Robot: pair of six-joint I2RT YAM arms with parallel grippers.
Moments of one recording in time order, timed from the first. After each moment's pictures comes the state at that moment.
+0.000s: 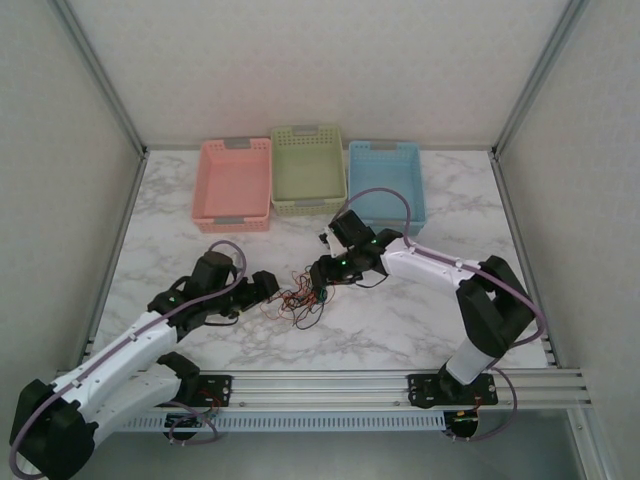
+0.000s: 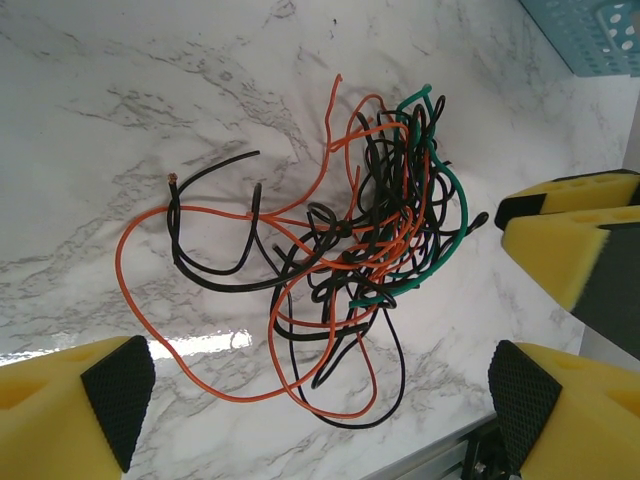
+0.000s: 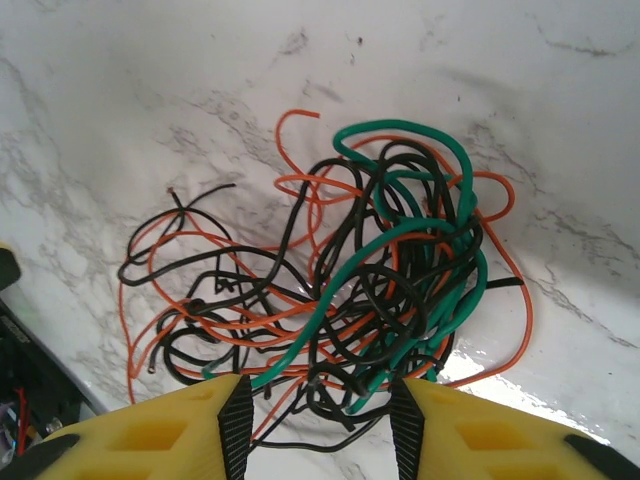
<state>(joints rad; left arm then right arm) -0.55 0.87 0.50 -0.45 0.26 -0.97 0.77 1.64 1.08 -0.52 -0.37 0.50</state>
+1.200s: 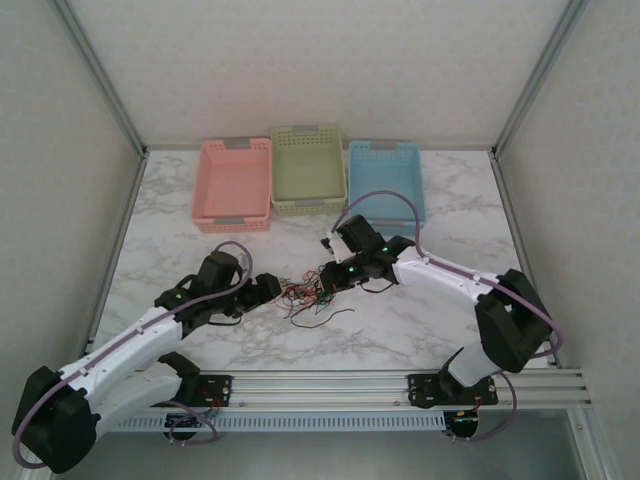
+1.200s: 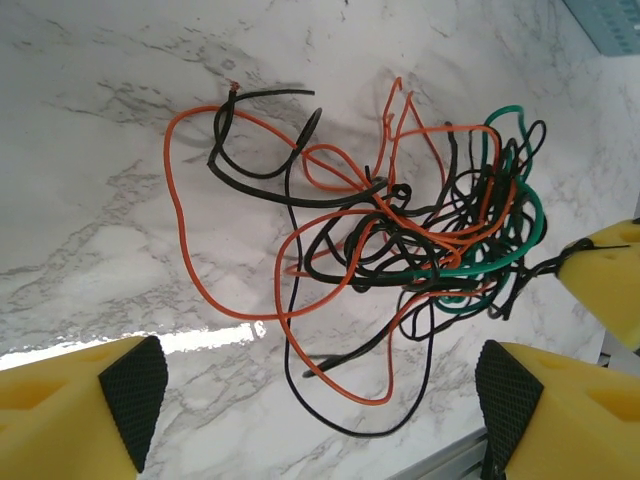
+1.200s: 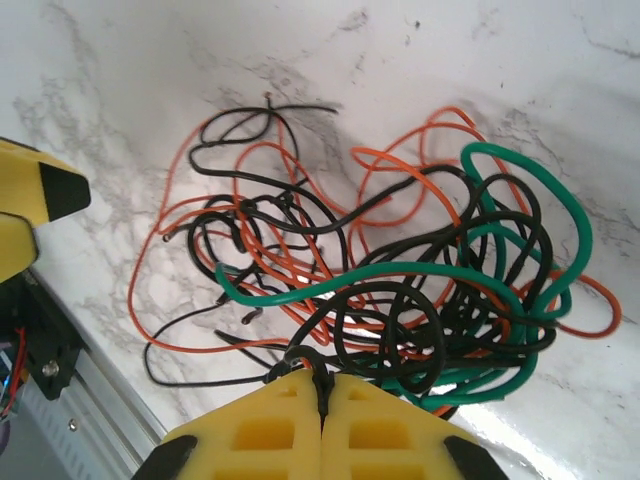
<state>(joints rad) -0.58 0.93 0.51 -0.43 0.26 -0.93 0.77 1.50 0.98 -0.49 -0.40 0.39</state>
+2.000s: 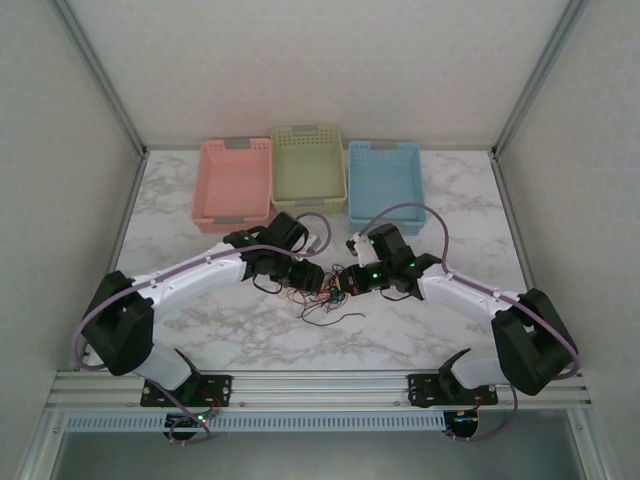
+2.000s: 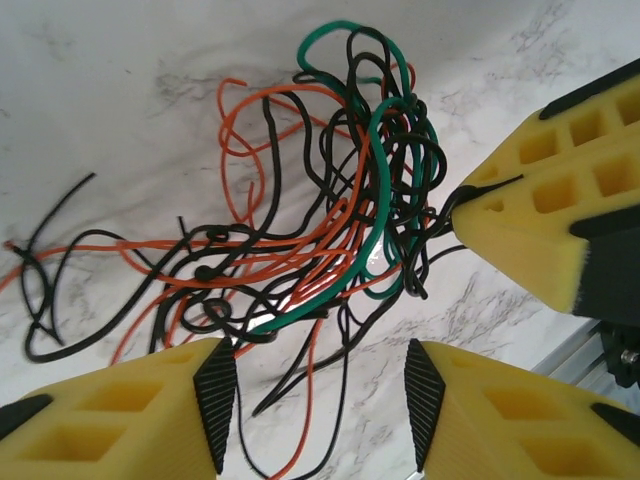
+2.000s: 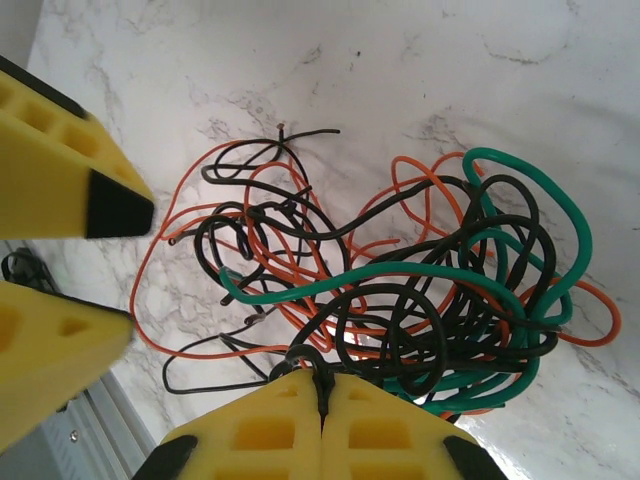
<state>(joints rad) -0.78 1.52 1.07 -0.62 0.28 -0.44 0.64 1.37 0.73 -0.25 -0.51 0.39</state>
